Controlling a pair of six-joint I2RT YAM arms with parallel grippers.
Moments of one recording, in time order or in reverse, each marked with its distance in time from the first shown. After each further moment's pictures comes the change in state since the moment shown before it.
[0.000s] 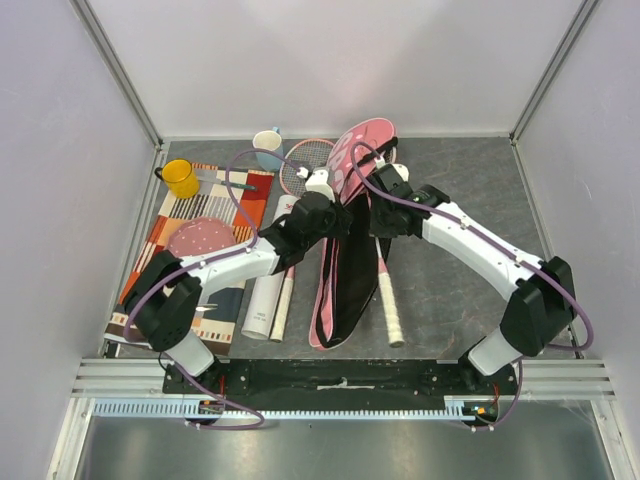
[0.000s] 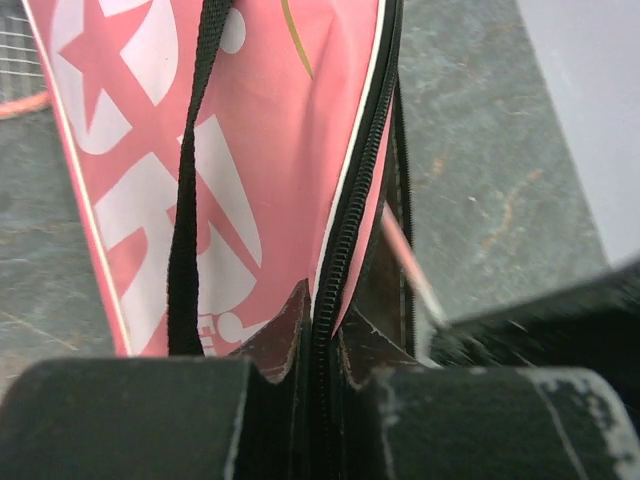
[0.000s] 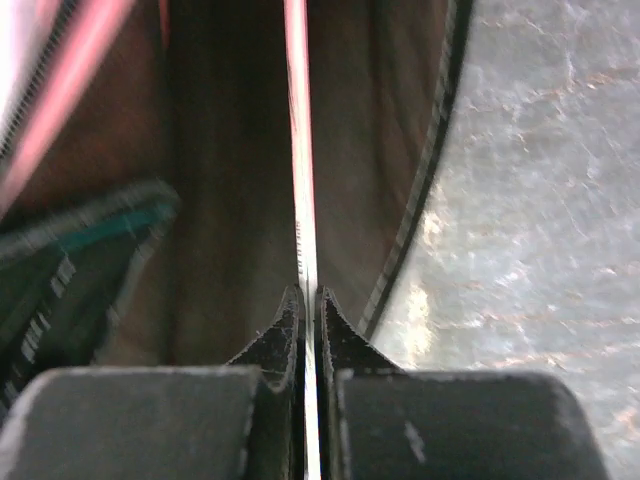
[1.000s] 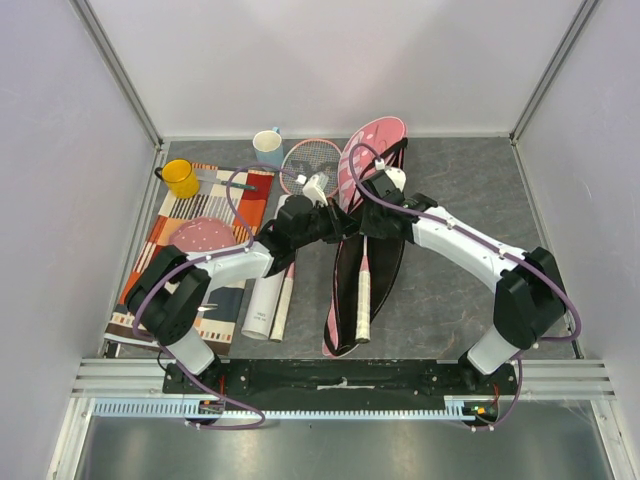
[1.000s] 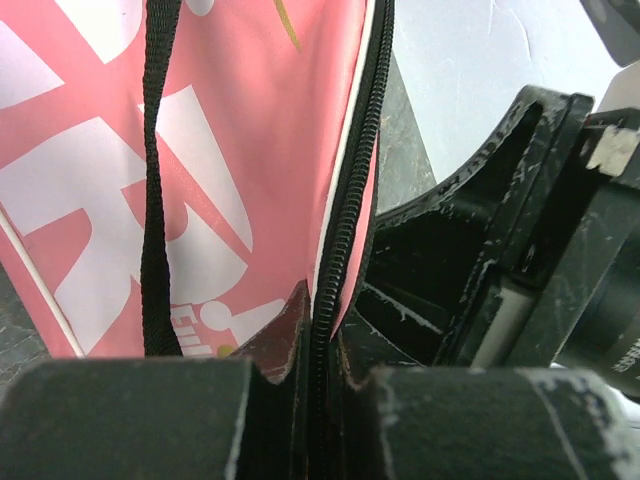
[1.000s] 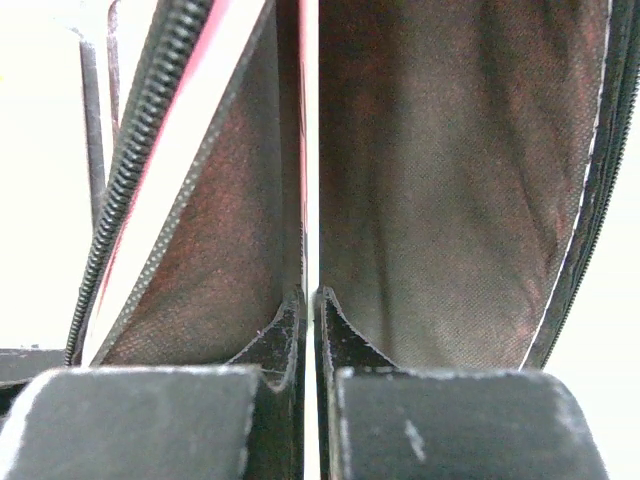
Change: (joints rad) left arm 0.080 0.021 -0.131 0.277 0.433 -0.238; right arm 0.007 0.064 -0.097 0.257 0.041 0.135
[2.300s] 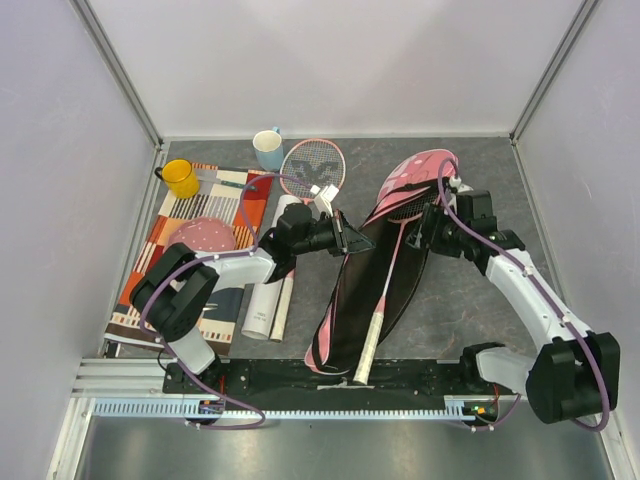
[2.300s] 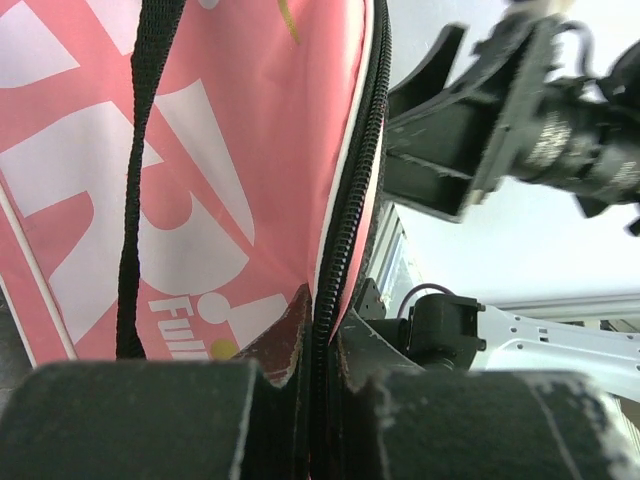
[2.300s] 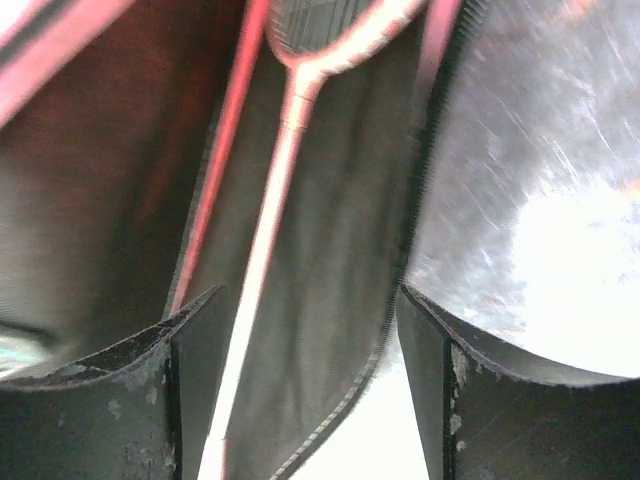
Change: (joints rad) left arm -0.004 0.033 -0.067 0.178 0.267 -0.122; right arm -0.451 -0.447 -0.380 0.077 -0.465 -0.319
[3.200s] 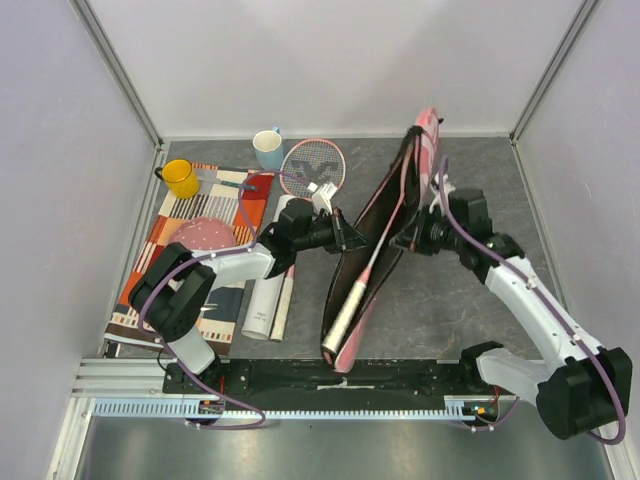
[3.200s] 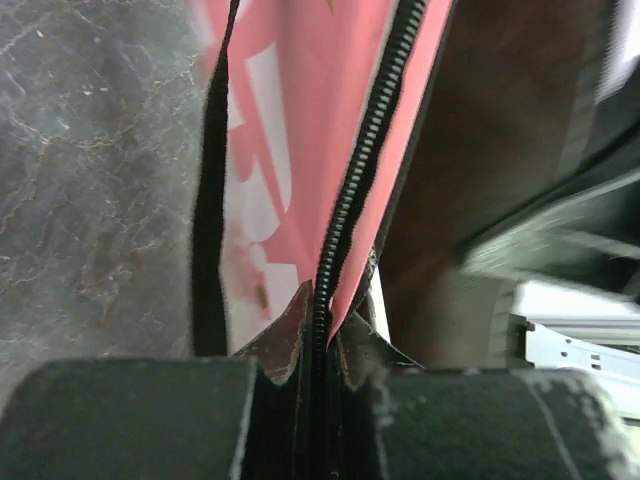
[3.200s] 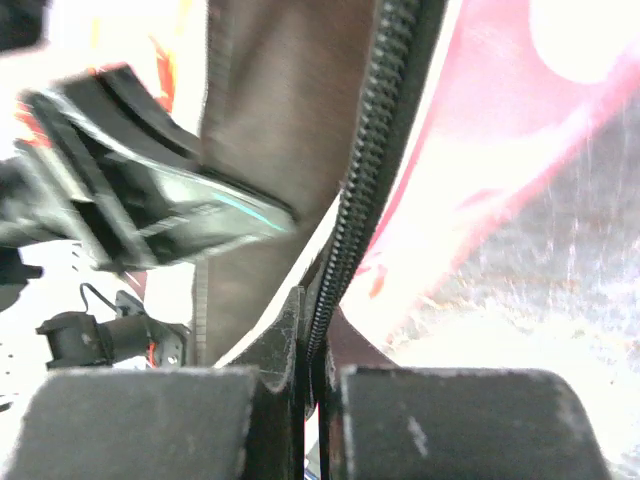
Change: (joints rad) left arm 0.011 0.003 0.040 -0.136 -0.028 0.075; right arm 0.093 -0.087 -0.100 0.116 -0.226 0.159
